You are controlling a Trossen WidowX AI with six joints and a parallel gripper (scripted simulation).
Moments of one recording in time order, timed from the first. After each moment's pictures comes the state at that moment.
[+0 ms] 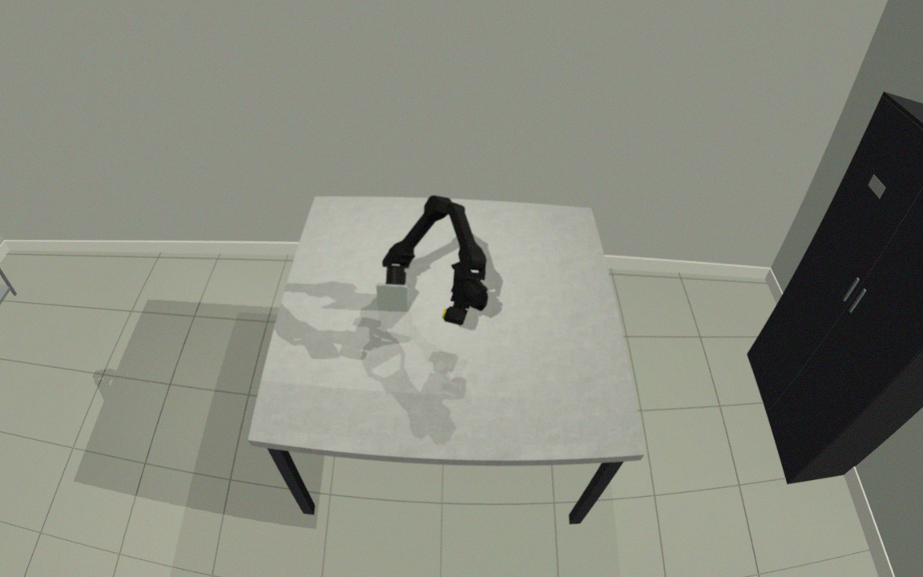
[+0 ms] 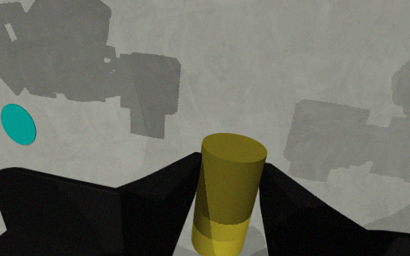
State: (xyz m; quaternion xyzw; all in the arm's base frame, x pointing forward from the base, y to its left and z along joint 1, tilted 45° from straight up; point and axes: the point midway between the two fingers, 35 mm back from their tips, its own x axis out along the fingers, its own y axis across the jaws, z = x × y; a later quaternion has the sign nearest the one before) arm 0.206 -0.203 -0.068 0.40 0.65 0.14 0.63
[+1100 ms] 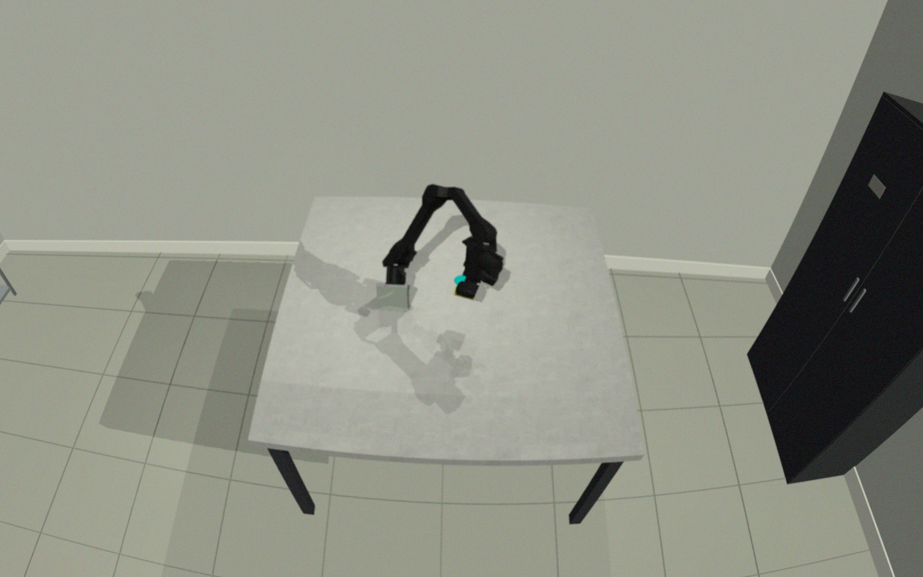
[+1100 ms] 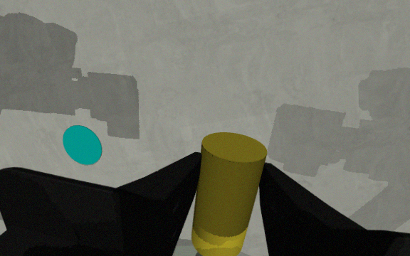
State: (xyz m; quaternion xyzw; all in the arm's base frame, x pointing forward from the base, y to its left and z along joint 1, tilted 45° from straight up) arm 0.248 -0.164 0.012 0.40 0.65 0.11 0.63
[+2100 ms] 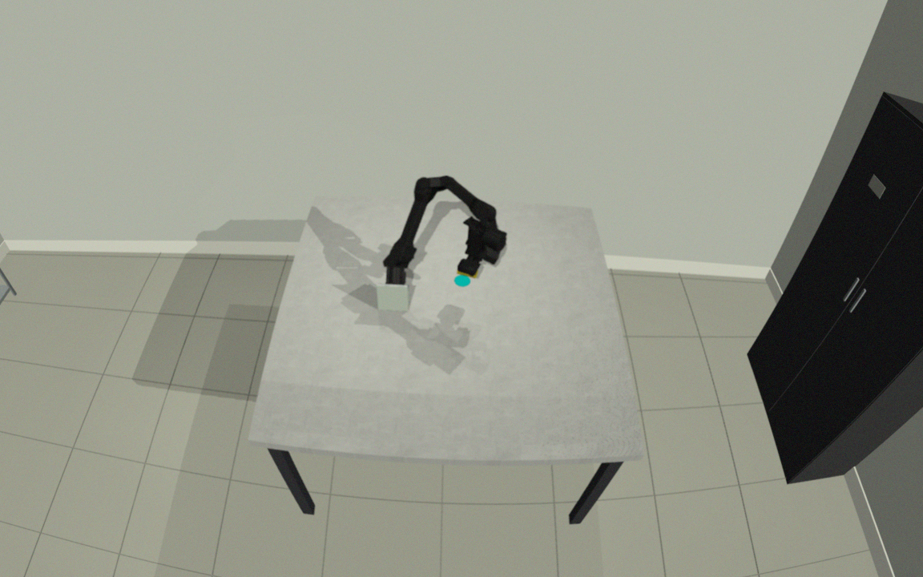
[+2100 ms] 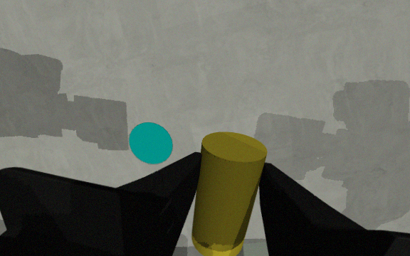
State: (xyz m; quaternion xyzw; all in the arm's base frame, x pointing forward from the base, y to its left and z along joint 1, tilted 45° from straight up) arm 0.264 -0.099 0.085 0.42 0.65 0.10 0.63
